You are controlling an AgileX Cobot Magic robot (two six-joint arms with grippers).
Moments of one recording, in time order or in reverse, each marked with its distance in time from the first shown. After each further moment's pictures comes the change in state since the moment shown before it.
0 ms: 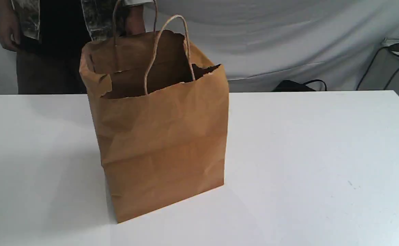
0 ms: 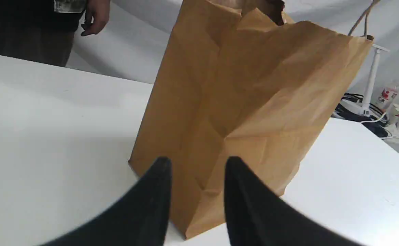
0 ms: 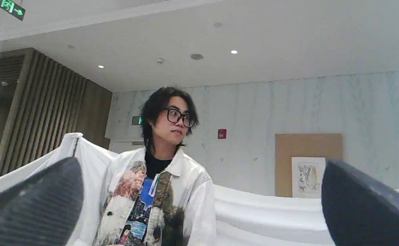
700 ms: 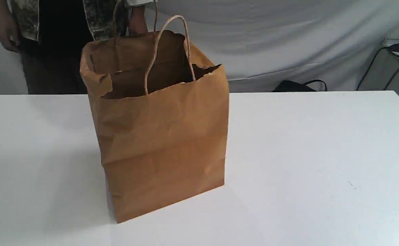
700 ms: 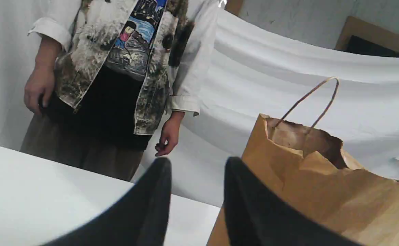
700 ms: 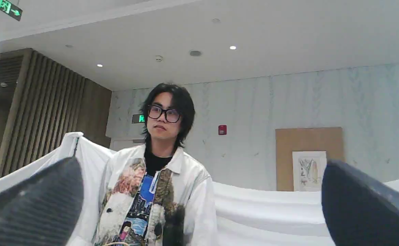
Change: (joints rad) left arm 0.296 -0.231 0.000 0.000 -0.052 0.000; right arm 0.000 0.000 0.000 0.002 0.013 0.018
